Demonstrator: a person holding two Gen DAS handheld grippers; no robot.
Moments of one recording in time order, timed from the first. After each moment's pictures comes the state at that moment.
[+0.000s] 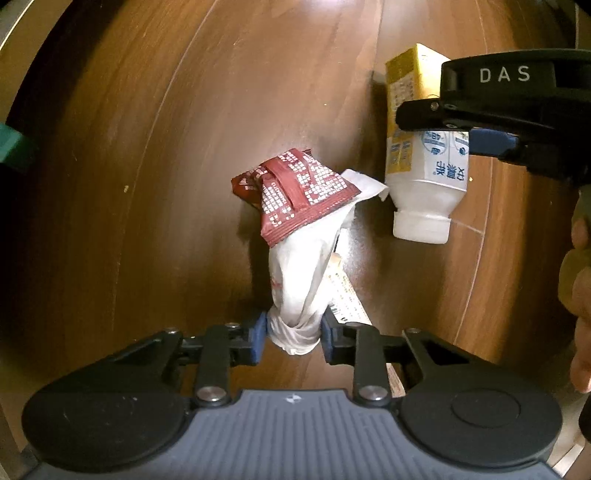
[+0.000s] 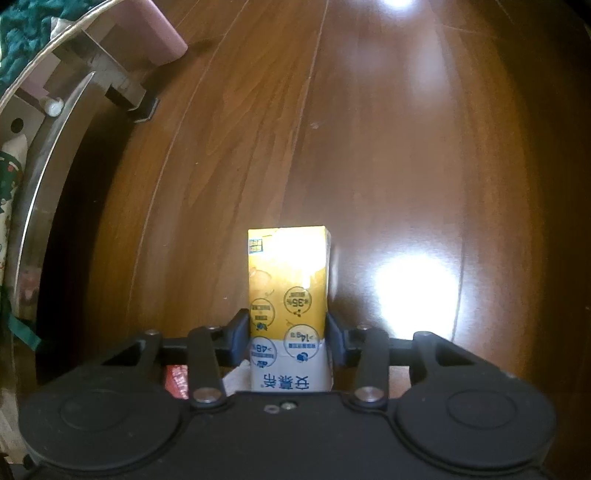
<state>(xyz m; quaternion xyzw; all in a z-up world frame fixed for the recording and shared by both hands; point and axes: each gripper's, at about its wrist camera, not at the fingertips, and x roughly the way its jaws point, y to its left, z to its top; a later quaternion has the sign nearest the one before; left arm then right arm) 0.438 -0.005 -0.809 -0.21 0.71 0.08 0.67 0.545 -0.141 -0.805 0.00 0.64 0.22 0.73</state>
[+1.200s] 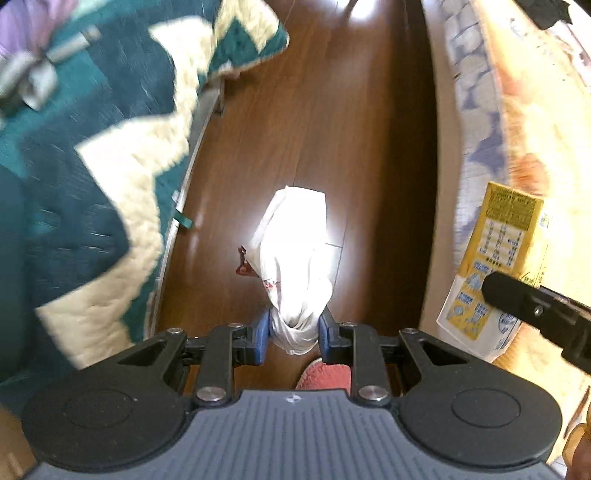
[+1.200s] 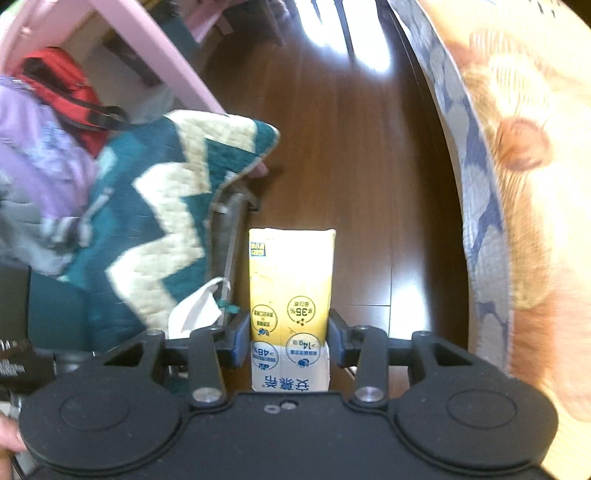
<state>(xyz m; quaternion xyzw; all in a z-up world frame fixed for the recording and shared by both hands) 0.409 0.007 -0.374 -0.21 0.66 0.07 0.72 0.444 -0.212 -0.373 0.06 0.60 0.21 0.77</state>
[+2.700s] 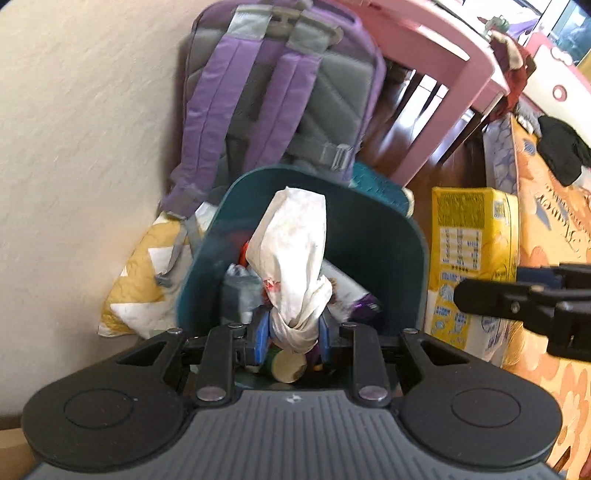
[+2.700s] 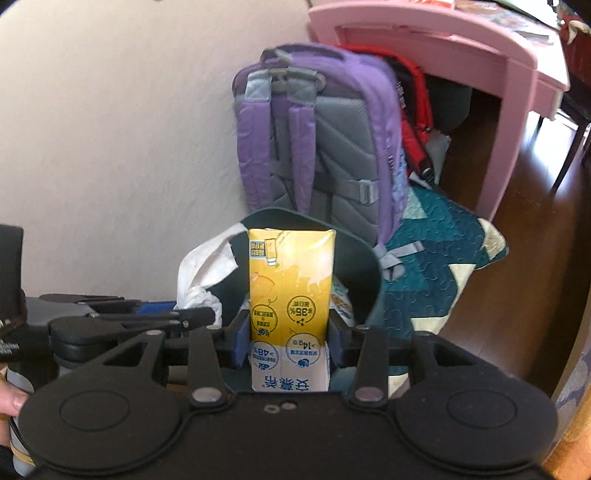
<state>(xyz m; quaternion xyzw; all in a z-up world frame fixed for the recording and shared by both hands) 0.208 0.290 -0.089 -0.22 0.53 0.21 0.79 0.329 0.115 -0.075 -0.08 0.54 0.46 0.70</state>
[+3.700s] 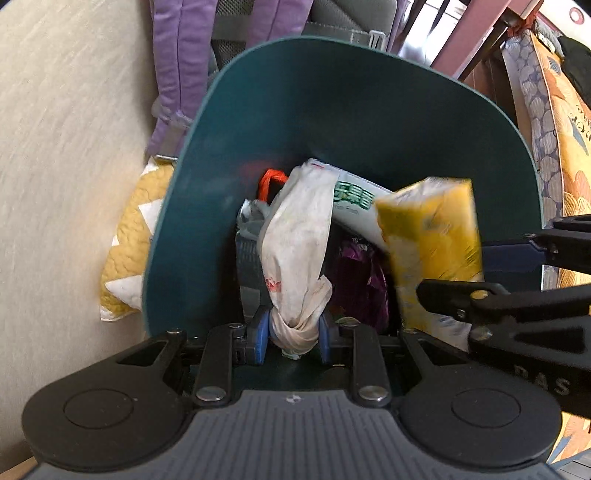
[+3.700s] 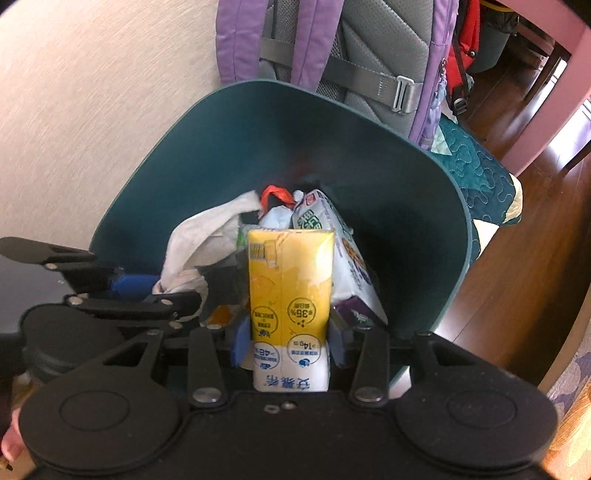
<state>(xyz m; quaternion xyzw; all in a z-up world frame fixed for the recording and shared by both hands) 0.233 0.306 -0.205 -0.18 0.63 0.18 0.73 0.310 0.193 -0.204 -0.21 0.60 0.42 0.65</state>
